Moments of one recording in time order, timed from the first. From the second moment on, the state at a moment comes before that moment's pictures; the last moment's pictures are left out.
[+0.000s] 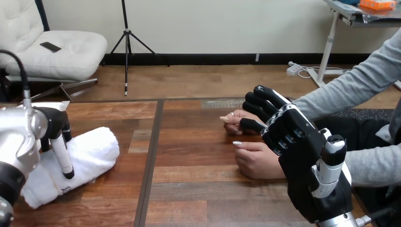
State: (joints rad) left arm -0.74 0.74 -0.46 0.69 0.84 0.23 -0.68; right arm 0.26 -0.09 0.03 -0.17 0.35 -0.39 0.46
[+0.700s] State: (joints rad) left arm -0.74 0.76 -0.45 0.67 0.81 0.21 -0.75; right arm 0.25 -0.09 0.02 -0.17 0.35 -0.39 0.46
